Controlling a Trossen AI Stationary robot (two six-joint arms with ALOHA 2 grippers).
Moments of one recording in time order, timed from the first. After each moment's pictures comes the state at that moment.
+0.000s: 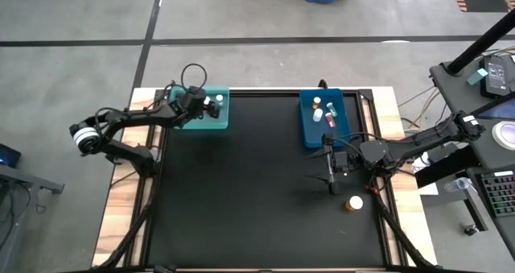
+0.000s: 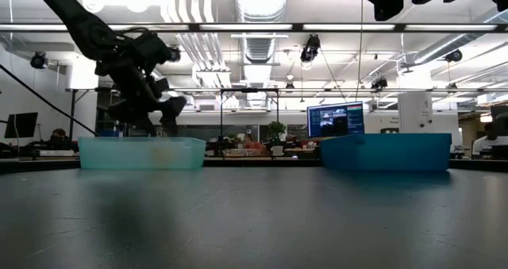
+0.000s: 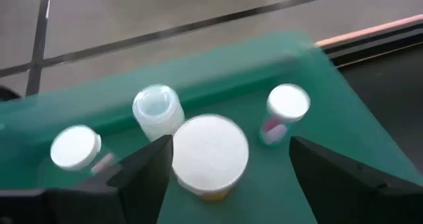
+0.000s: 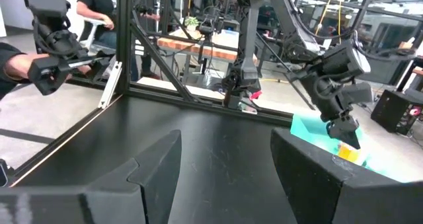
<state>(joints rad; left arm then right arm) 0.71 1.32 0.59 0.04 -0.44 -0.35 0.28 0.89 0.44 0.41 0.16 -0.17</state>
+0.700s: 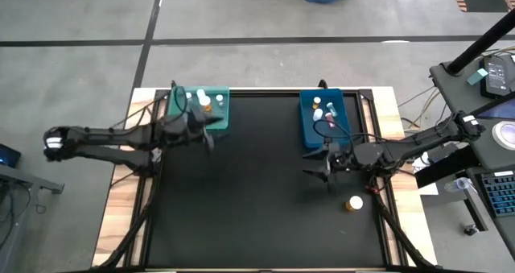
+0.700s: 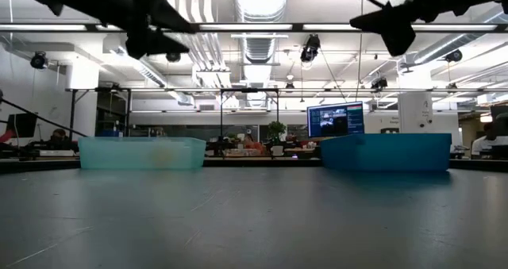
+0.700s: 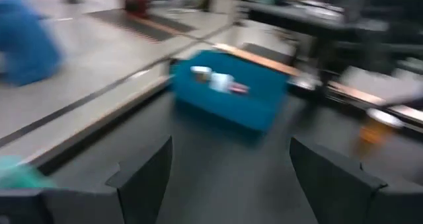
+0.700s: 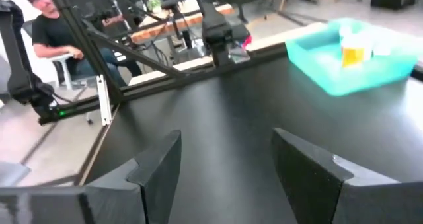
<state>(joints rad) 0.14 0.86 0.58 0.05 -0.28 -0.25 0.28 0.89 0.45 0.25 0.27 0.32</state>
